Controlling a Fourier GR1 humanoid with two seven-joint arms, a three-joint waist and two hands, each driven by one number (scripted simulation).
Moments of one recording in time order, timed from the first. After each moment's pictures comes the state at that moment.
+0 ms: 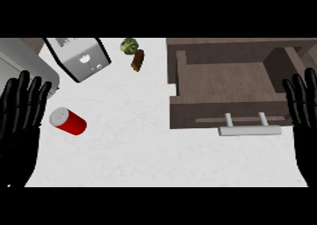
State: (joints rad) left arm 0.01 0.08 -0.03 -2.10 0.01 -0.02 -0.01; right arm -0.01 -0.10 0.02 -2.10 0.00 0.00 -0.02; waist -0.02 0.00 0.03
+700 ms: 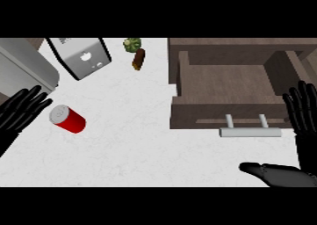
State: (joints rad) left arm 0.02 0.45 0.14 -1.87 0.49 -0.55 0.06; right arm 0.08 -0.10 -0.04 -2.06 0.00 -0.03 0.15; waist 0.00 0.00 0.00
